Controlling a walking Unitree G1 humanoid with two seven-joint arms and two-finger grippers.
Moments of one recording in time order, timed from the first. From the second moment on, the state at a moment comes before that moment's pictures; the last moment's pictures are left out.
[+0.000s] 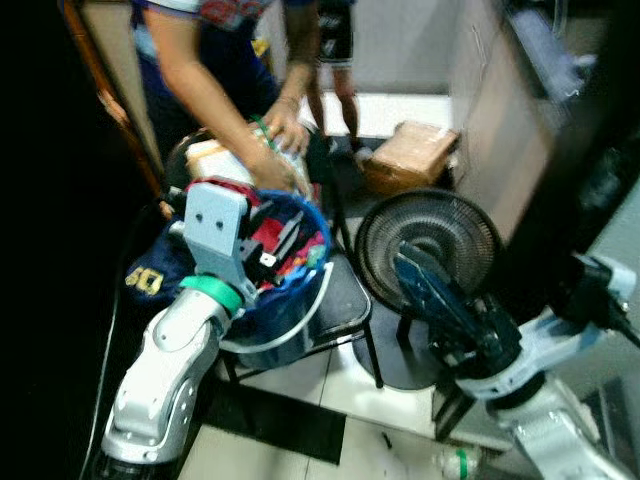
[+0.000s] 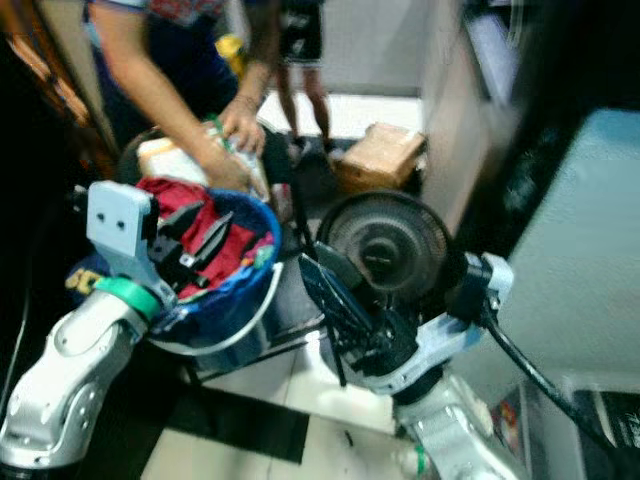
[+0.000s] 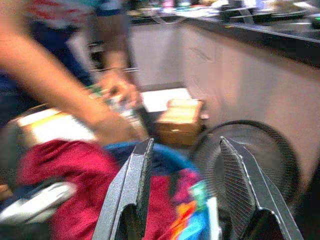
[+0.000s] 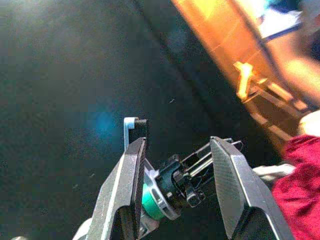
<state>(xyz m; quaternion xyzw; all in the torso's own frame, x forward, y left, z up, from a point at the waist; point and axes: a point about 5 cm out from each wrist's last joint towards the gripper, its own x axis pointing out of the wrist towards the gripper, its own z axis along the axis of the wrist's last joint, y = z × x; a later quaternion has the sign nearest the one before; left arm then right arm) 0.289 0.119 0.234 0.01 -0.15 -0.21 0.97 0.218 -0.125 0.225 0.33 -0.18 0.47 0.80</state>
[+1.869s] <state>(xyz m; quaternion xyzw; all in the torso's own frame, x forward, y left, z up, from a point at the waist) 0.315 0.171 0.186 -0.02 -0.08 0.00 1.00 0.315 -0.173 0.155 -0.04 -0.07 -0.05 1.00</state>
